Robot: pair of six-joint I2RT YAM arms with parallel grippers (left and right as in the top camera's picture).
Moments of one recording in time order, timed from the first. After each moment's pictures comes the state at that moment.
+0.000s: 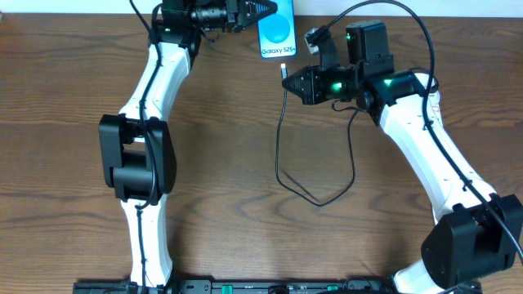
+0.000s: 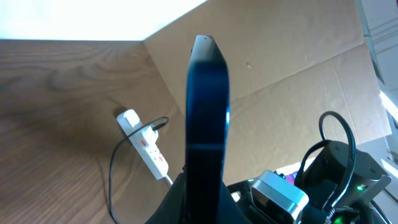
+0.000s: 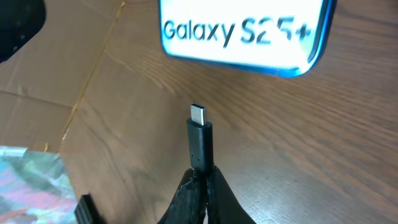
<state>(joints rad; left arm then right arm) -0.14 2.27 1.98 0.20 1.30 -0.95 0.30 1.73 1.48 -0.54 -0.69 0.23</state>
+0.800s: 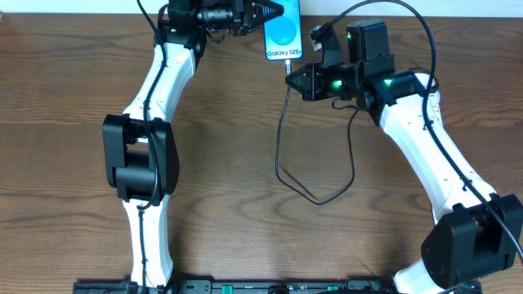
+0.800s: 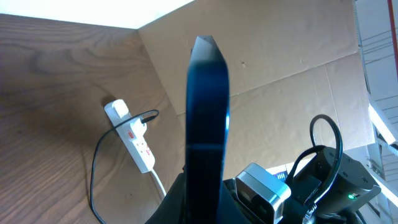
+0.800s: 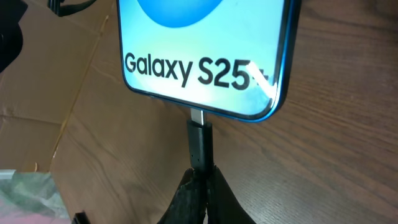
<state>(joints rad) -0.16 2.27 1.98 0.20 1.31 -1.04 0.30 1.73 1.48 -0.52 -0.63 0.29</state>
